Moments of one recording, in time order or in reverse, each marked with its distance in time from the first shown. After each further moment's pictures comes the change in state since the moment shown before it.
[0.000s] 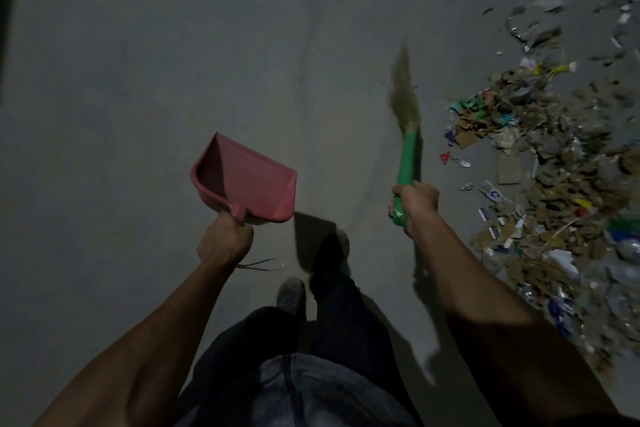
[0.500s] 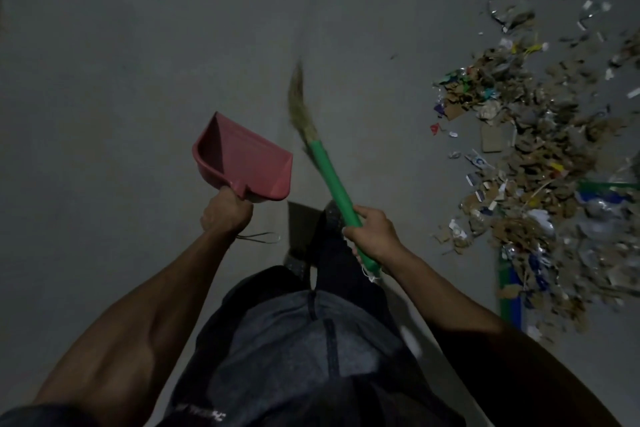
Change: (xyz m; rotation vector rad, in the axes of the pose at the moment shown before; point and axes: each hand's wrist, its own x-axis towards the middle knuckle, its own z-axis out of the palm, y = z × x) left_hand -0.049 -0.095 -0.002 -0.013 -0.038 0.068; right_hand -0.171 0.147 -0.011 -0.554 -0.352 -0.163
